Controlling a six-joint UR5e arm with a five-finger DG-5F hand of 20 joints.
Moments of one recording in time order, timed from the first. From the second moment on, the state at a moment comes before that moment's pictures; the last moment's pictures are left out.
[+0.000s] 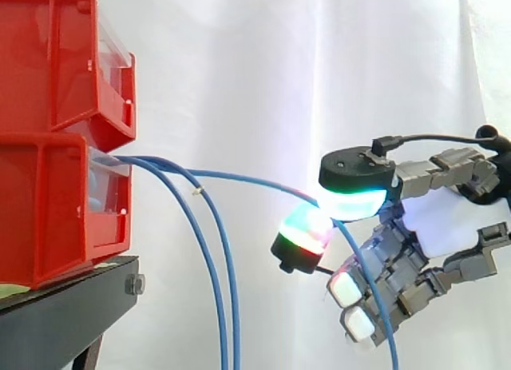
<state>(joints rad) 0.06 -2.23 -1.16 -3.18 -1.31 -0.02</state>
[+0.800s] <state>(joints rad) 0.06 -2.23 -1.16 -3.16 -1.31 -0.02</state>
